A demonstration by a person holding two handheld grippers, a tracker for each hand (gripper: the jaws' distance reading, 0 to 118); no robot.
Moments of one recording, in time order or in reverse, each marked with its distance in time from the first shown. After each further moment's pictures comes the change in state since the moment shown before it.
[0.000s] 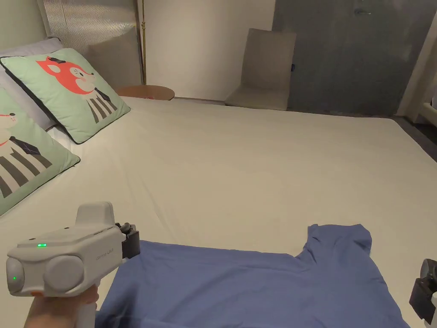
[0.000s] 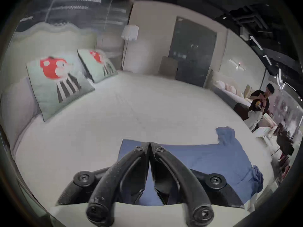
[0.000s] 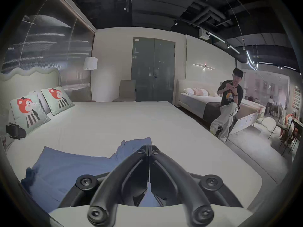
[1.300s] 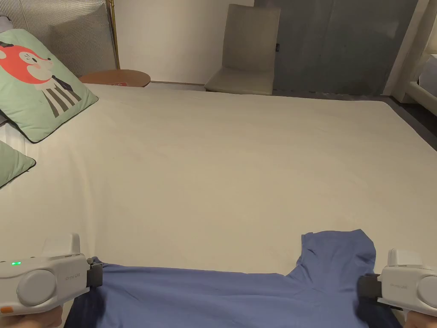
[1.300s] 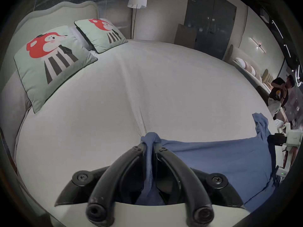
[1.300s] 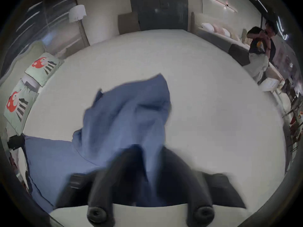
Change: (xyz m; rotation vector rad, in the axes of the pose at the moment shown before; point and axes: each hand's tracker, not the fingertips) left arm -0.030 0.003 -0.124 -0.221 0.146 -0.005; right arm 0.014 -0.045 -0.253 -0.633 0.144 -0.041
